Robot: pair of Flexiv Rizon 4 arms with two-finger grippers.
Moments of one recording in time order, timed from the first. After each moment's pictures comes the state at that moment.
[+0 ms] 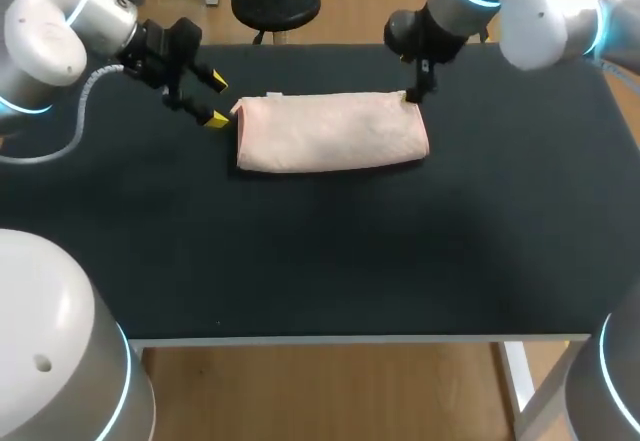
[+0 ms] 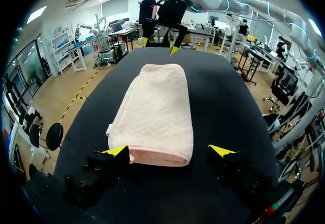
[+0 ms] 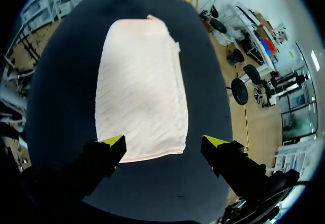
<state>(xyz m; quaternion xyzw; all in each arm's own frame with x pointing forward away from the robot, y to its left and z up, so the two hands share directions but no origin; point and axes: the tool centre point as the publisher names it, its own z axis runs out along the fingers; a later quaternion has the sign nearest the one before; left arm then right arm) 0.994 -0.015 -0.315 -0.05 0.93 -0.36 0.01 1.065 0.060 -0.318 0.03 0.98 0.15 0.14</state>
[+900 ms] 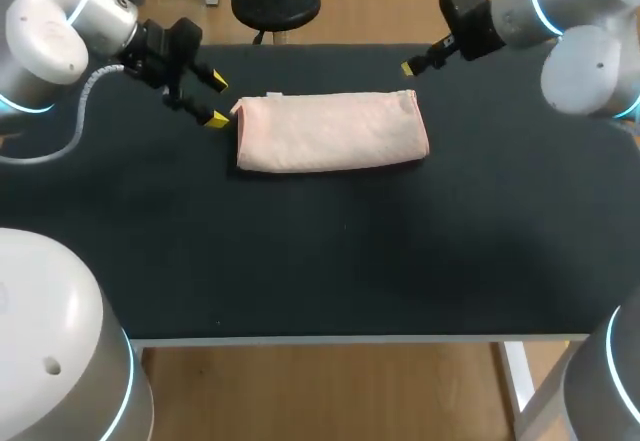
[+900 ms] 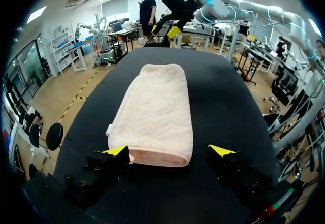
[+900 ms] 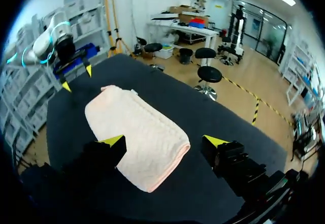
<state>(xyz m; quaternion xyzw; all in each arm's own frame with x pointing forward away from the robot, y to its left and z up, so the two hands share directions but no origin) 0.994 -0.015 -0.315 -0.05 0.93 -0.36 0.01 1.050 0.044 -0.275 0.39 0.84 0.36 0.12</state>
